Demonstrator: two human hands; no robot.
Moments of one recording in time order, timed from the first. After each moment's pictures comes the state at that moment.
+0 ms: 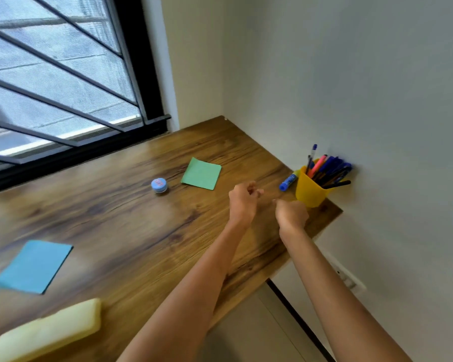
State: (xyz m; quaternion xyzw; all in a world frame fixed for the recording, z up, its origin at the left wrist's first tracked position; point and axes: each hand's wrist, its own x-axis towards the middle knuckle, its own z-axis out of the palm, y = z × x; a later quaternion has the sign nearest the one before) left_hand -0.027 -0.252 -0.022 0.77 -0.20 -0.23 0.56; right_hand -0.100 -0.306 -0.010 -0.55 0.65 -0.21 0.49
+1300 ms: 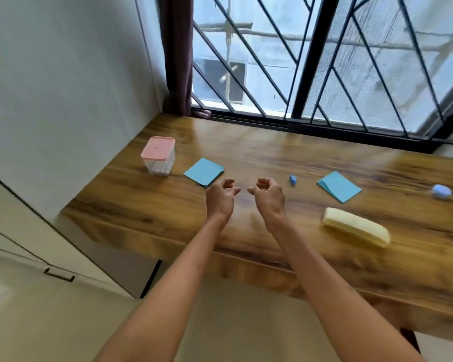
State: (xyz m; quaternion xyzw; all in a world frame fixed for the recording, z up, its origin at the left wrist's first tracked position) left_hand -0.043 0.424 -0.019 0.81 0.16 0.13 0.55; right_hand -0.040 0.318 0.008 -0.80 0.12 0.00 0.59
